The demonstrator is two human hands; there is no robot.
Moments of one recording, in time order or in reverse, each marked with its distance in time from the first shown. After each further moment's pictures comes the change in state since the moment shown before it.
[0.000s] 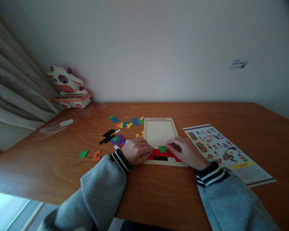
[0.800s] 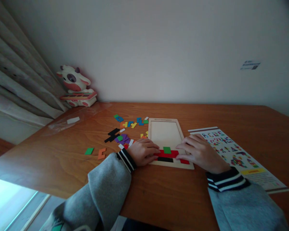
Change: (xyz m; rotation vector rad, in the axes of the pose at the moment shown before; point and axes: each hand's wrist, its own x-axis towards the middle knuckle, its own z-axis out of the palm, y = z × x) left_hand -0.002 0.000 0.004 -0.118 -0.136 -0.064; right_hand -0.007 0.001 -0.030 -0.411 0.001 -0.373
